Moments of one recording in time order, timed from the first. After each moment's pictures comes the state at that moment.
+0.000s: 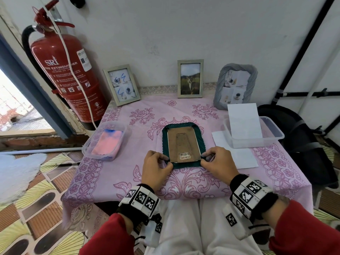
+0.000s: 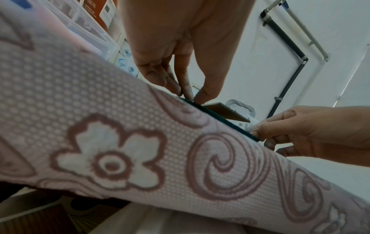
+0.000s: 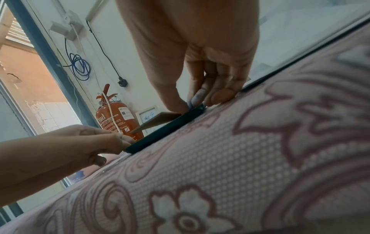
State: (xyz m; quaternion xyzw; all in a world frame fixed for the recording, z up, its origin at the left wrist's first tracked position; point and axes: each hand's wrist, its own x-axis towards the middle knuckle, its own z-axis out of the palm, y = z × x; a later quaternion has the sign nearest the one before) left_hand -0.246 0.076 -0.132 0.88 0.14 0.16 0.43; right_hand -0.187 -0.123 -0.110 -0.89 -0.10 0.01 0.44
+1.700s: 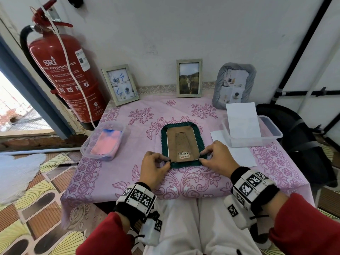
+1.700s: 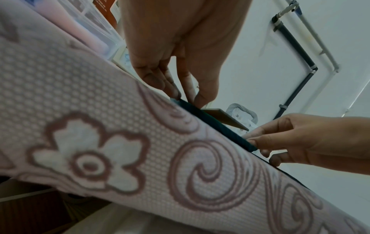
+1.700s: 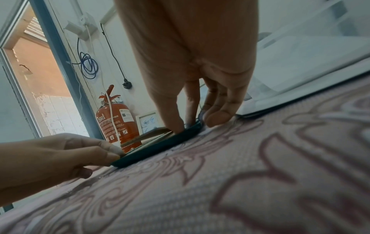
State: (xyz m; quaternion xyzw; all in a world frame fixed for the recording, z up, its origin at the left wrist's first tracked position) left_hand -0.247 0.076 -0.126 0.88 0.14 0.15 0.44; right_hand -0.172 -0.125 -0.098 -0.92 -0.19 0.02 0.35
